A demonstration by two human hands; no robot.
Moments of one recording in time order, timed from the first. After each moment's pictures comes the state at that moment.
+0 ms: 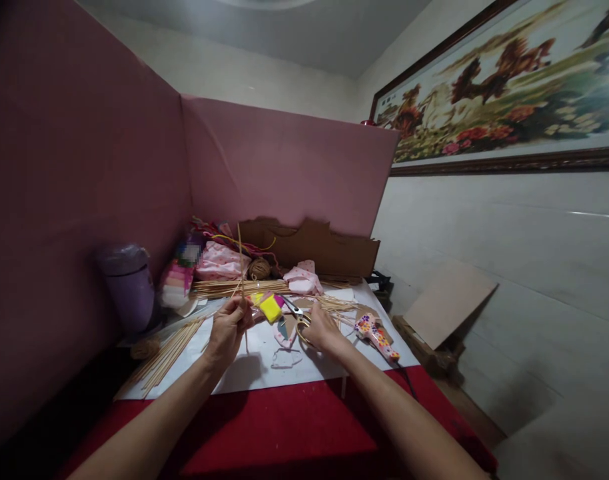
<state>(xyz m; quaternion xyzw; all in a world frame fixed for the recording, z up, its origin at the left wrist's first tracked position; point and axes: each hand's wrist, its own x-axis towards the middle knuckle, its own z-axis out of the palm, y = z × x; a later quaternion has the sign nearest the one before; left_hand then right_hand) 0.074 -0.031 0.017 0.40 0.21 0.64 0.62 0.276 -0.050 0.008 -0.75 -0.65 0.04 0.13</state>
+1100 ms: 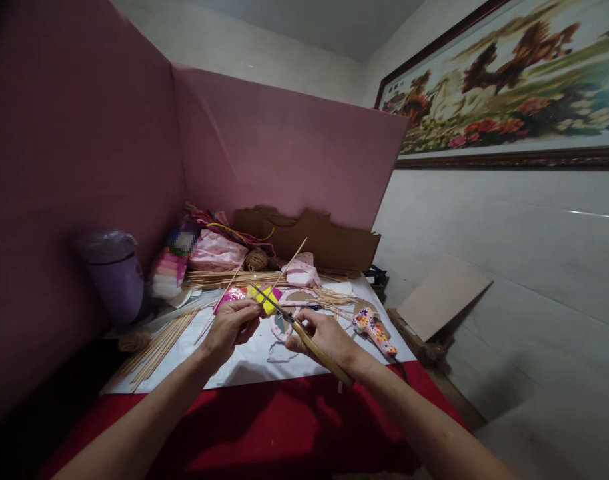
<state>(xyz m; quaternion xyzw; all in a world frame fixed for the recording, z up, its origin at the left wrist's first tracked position) 0.075 -0.048 0.030 0.52 0.28 0.46 0.66 0.263 -0.118 0.059 -0.55 -0.72 0.31 0.29</state>
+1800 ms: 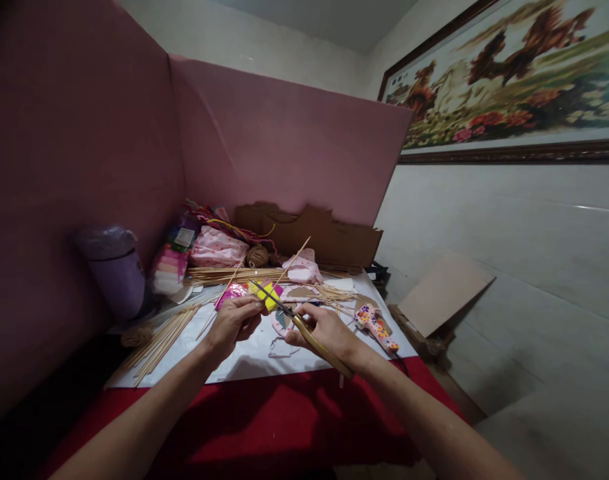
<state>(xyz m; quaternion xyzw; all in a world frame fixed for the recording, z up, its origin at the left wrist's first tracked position) 0.074 -0.051 0.034 0.52 0.30 0.45 0.66 0.264 -0.115 0.061 -0.57 -0.73 0.26 0.27</state>
